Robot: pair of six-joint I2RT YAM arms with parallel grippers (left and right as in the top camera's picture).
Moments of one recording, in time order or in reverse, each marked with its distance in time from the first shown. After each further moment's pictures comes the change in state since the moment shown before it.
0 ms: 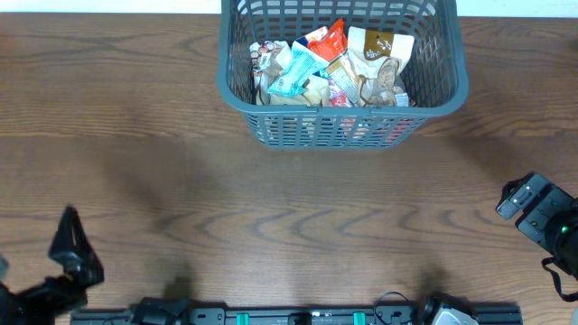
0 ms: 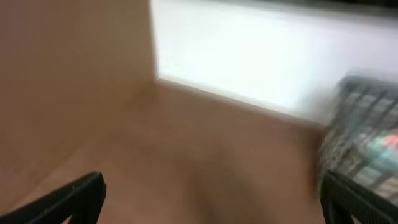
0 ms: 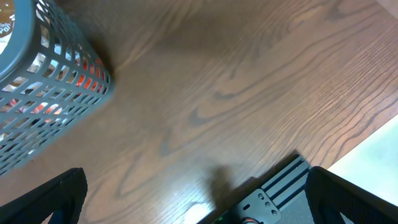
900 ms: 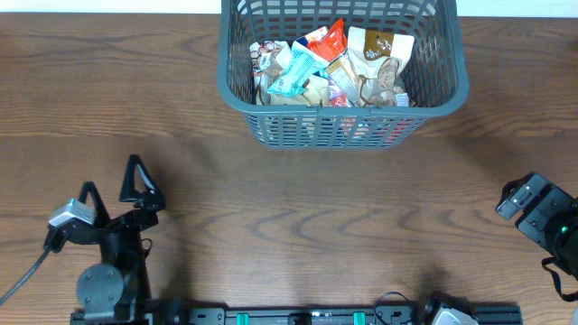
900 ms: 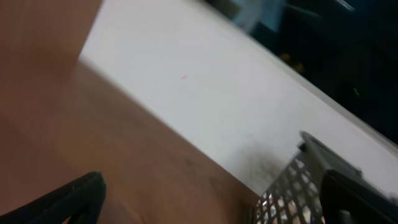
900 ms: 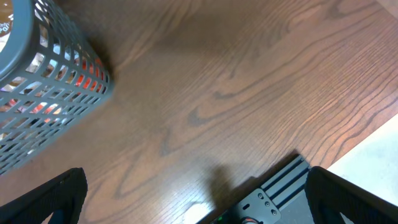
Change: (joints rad) left arm 0.203 -0.438 -1.252 1.061 0.227 -0.428; right arm 0.000 0.000 -0.001 0.000 0.001 0.000
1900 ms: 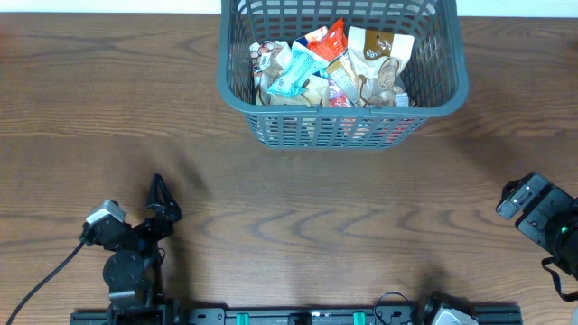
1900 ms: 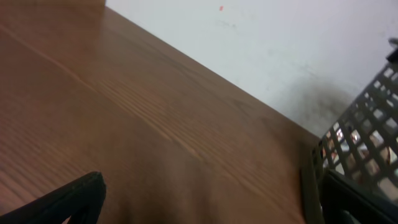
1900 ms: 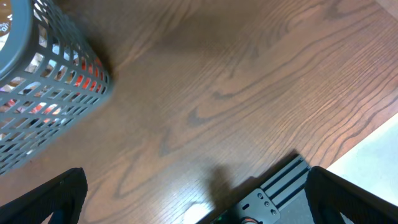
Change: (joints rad) left arm 0.018 -0.124 -0.225 -0.099 0.050 0.167; right arm 0.000 0.000 0.000 0.000 0.003 0.000
